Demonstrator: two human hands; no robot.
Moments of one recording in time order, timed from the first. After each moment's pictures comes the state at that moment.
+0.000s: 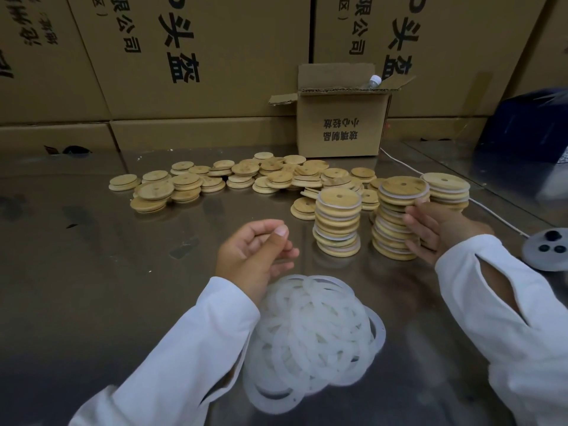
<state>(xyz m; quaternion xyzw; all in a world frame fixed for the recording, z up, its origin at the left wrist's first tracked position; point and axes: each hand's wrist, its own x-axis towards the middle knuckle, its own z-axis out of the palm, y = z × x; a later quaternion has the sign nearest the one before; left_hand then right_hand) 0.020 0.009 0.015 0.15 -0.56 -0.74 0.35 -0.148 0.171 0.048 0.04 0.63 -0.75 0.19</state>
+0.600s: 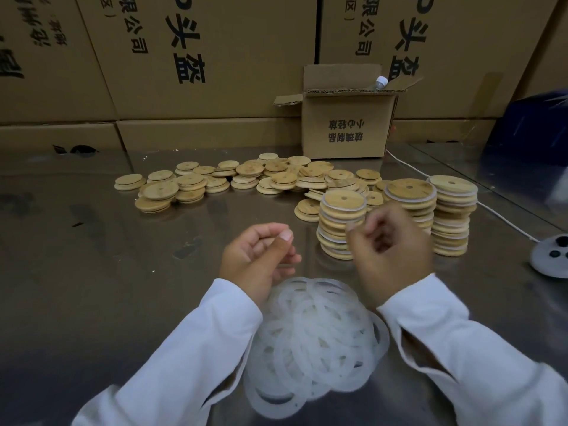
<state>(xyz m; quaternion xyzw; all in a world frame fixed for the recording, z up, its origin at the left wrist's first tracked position) 0.020 0.010 0.015 0.17 -0.57 -0.73 0.34 -0.086 0.124 0.014 -0.35 0.67 -0.62 -0.20</state>
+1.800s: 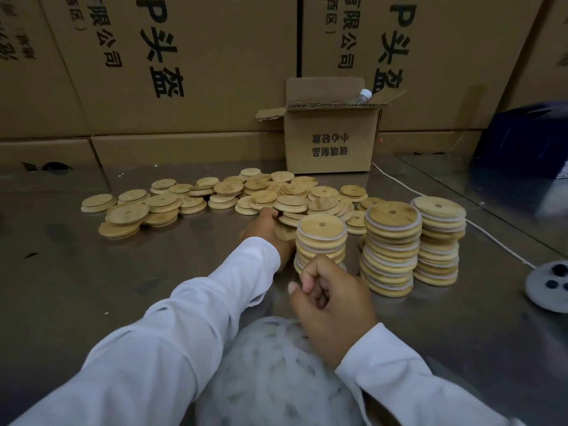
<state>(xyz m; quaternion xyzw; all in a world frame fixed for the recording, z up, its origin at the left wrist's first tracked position) -0.126 -0.058 -0.006 0.31 -0.84 -0.40 0.19 -0.091 0.105 -0.014 -0.42 0.71 -0.56 -0.09</state>
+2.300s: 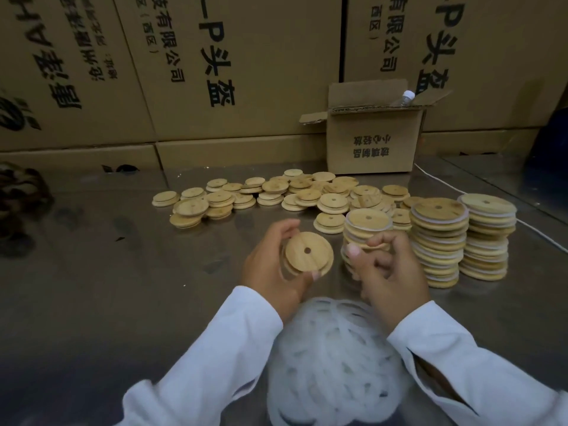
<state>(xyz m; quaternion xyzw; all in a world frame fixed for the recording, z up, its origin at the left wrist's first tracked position) 0.016 -0.020 0.011 0.18 -0.84 -0.39 0.35 -0.083 0.108 0.005 -0.31 0.66 -0.68 0.03</state>
